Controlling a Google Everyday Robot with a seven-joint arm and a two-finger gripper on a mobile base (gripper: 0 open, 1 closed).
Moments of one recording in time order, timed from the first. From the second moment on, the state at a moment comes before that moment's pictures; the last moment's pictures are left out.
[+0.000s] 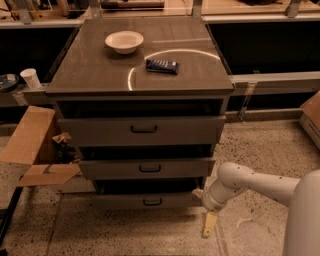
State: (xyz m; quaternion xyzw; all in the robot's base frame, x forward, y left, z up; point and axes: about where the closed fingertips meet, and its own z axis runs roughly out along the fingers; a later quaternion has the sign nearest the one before) arm 0.485 -0.164 0.350 -0.68 0.69 0.21 0.11
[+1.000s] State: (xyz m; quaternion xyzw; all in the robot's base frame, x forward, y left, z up) arm 0.506 -0.165 0.284 -0.73 0.65 0.19 0.09
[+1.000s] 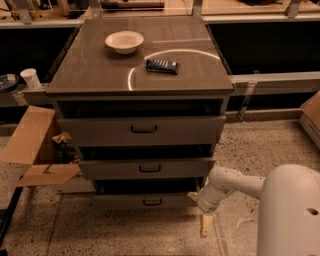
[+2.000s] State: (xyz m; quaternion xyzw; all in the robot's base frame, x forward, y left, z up) arm 0.571 -0.165 0.197 -0.77 0.60 0.18 0.12
